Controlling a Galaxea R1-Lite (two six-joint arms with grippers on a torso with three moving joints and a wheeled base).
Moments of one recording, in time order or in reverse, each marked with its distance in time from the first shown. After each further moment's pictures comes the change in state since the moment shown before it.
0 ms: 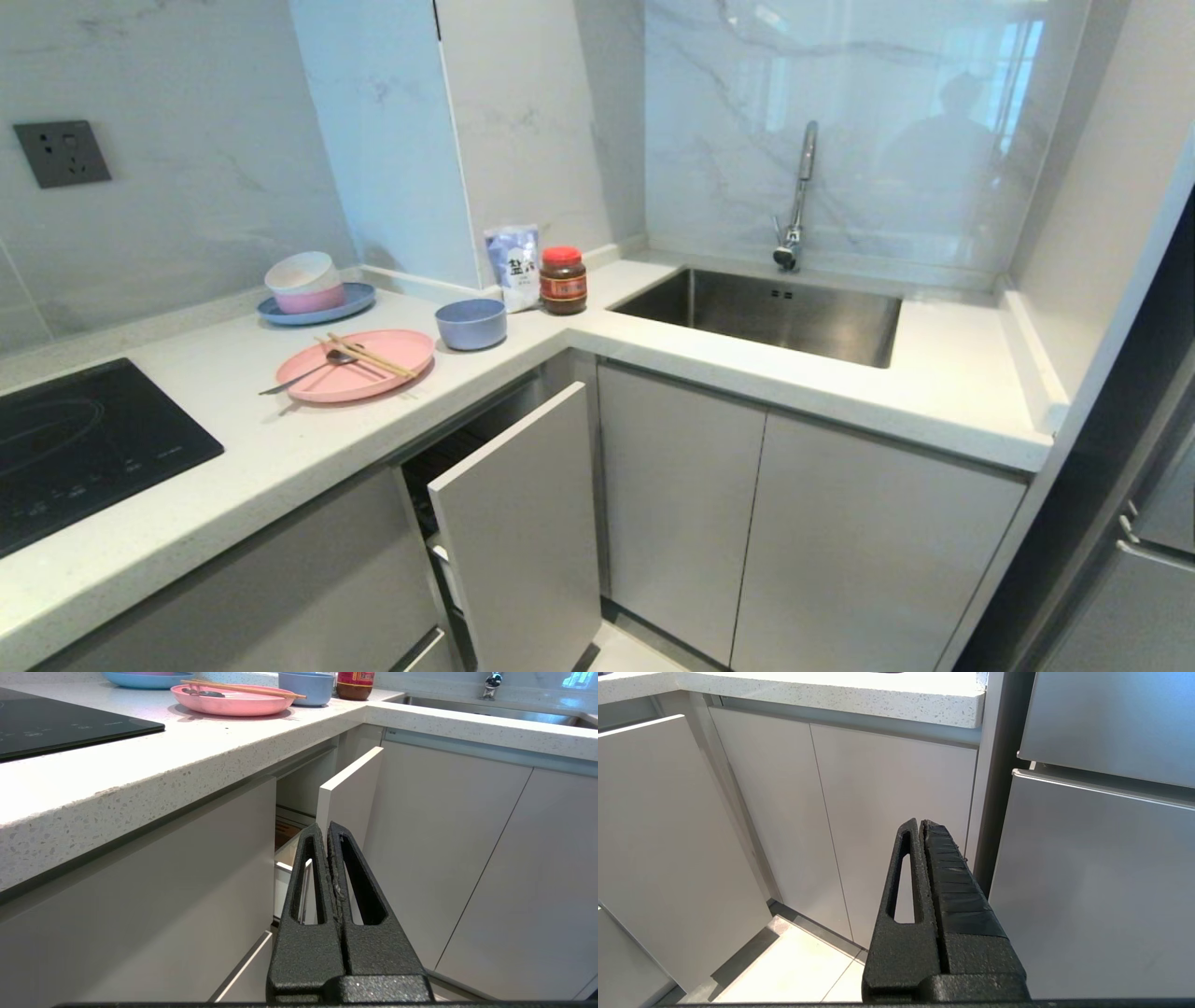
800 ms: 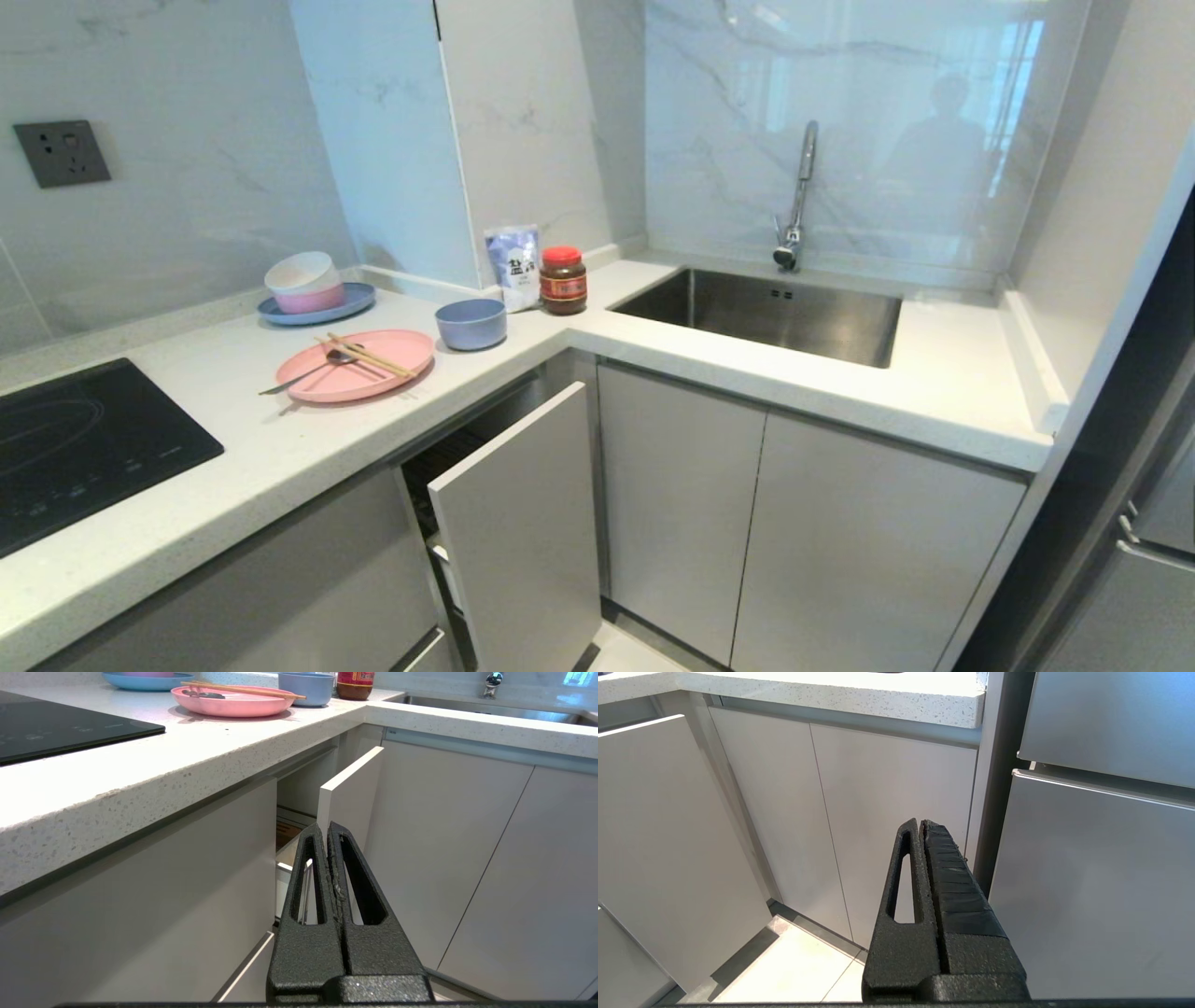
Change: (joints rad) left arm 0.000 0.000 0.000 -0.001 0.000 0.004; right arm 0.000 0.000 0.000 0.000 0.000 0.000
